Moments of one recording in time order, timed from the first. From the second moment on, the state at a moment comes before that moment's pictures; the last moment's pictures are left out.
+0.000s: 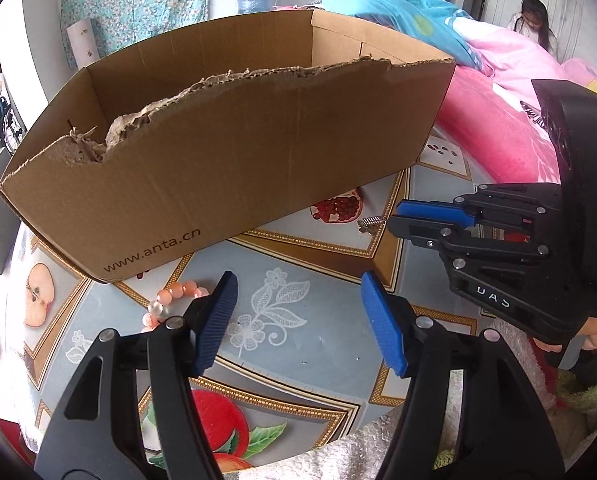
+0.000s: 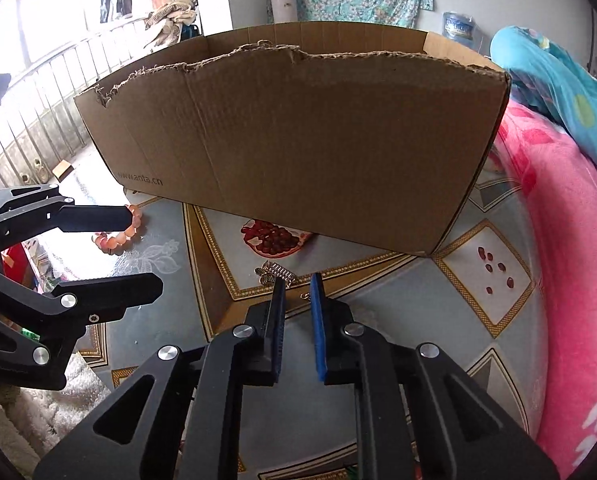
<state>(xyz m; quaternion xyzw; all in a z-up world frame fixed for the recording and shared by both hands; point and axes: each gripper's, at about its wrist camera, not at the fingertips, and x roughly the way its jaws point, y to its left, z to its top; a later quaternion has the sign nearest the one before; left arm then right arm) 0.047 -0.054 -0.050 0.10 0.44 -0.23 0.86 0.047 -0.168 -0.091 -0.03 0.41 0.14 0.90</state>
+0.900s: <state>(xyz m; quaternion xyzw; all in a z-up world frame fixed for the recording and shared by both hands) 0.048 -0.065 -0.057 0.10 0.44 -0.23 0.86 0.022 -0.215 -0.081 0.11 0.42 0.12 0.89</state>
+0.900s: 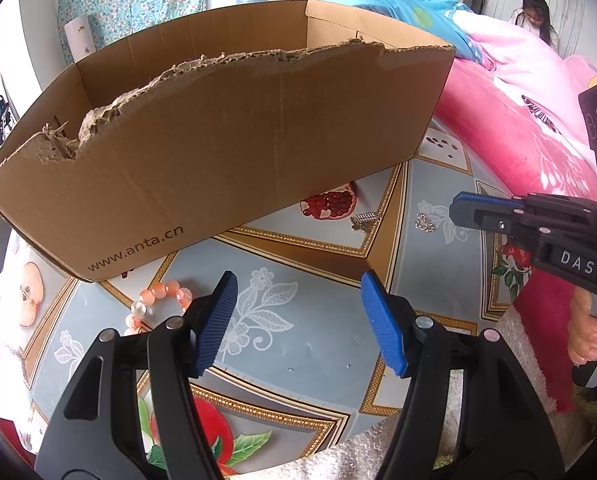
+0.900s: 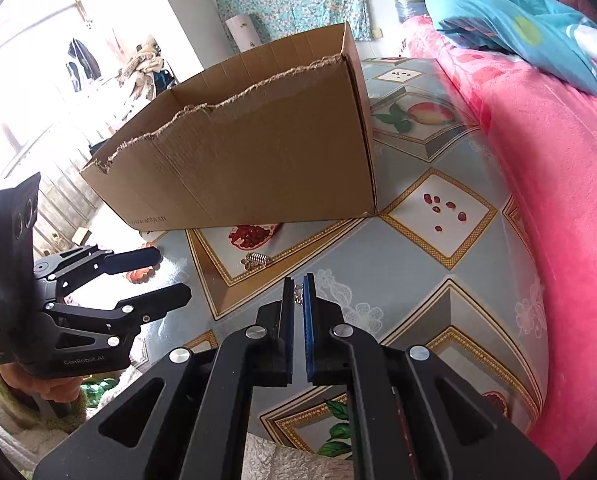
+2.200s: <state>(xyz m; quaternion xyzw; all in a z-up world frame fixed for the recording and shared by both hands) 0.065 -0.078 -0.063 0.10 0.47 -0.19 0.85 0.028 -0.207 -0.086 0.06 0.42 0.11 0.90</state>
